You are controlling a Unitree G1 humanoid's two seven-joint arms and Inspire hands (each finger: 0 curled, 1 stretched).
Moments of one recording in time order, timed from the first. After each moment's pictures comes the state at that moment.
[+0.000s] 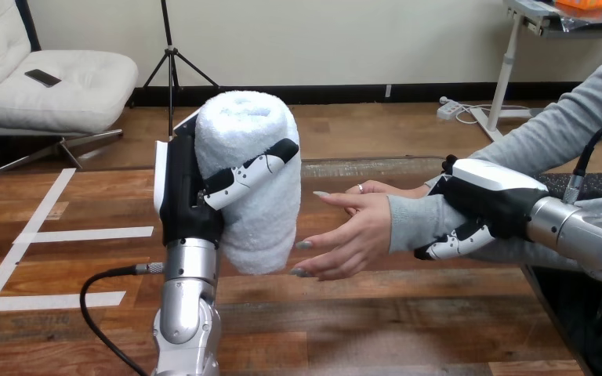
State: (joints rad) left arm -0.52 -0.04 0.14 1.00 -0.07 -0.89 -0.03; right arm -0.82 -0.60 0.39 1.24 -0.55 -0.69 0.22
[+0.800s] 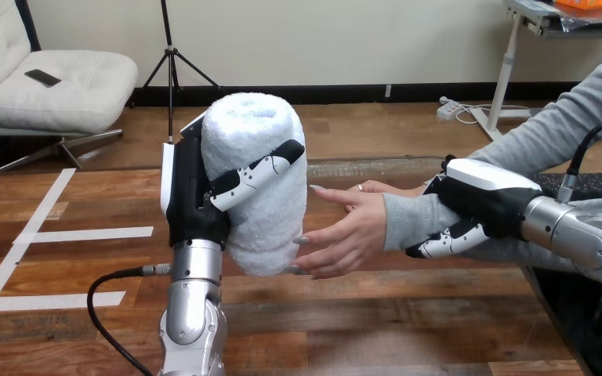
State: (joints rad) left arm -0.53 -0.05 0.14 1.01 -0.07 -0.89 -0.02; right arm -0.83 -0.58 0.39 1.24 -0.55 -0.68 0.23
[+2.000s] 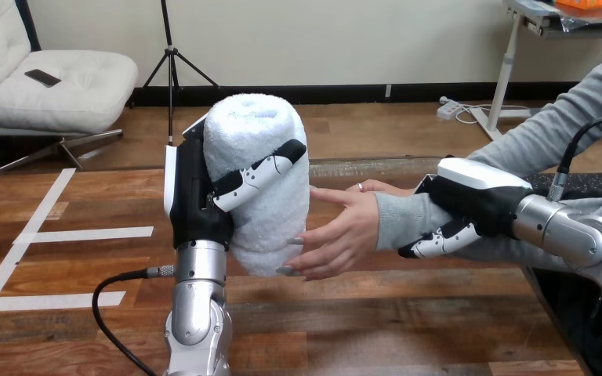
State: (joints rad) left arm -0.53 -0.07 0.14 1.02 -0.07 -0.89 0.00; right arm -0.83 -0.57 0.39 1.22 -0.55 -0.68 0.24
